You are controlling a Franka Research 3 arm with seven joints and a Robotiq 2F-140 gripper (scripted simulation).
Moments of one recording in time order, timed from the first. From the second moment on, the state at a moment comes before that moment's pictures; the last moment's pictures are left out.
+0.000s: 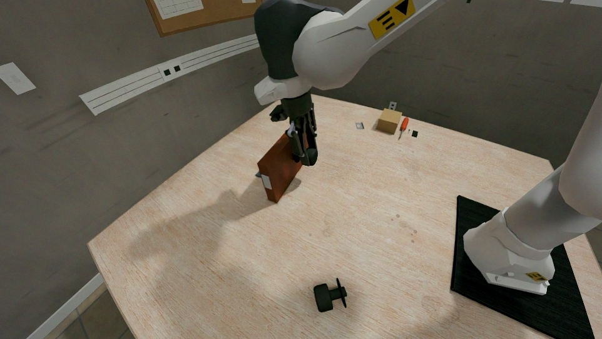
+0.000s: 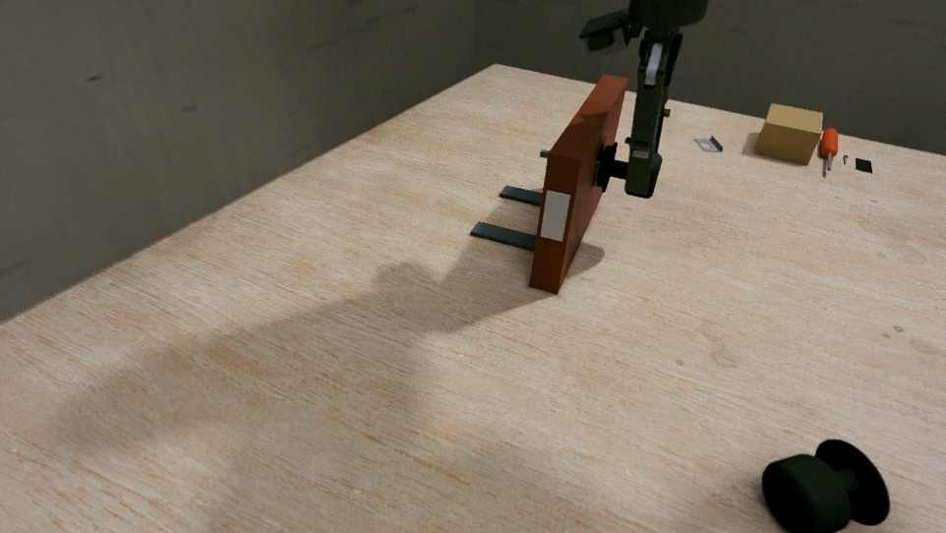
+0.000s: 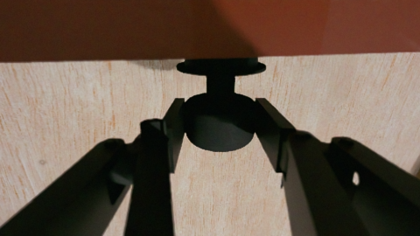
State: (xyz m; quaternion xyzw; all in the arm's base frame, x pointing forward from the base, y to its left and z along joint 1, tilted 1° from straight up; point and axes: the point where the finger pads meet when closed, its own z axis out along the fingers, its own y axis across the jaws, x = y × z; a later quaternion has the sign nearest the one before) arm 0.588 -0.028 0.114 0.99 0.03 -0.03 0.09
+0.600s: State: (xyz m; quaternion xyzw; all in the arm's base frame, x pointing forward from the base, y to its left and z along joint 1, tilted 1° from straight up) arm 0.592 -0.028 0.114 0.99 0.03 -0.03 0.09
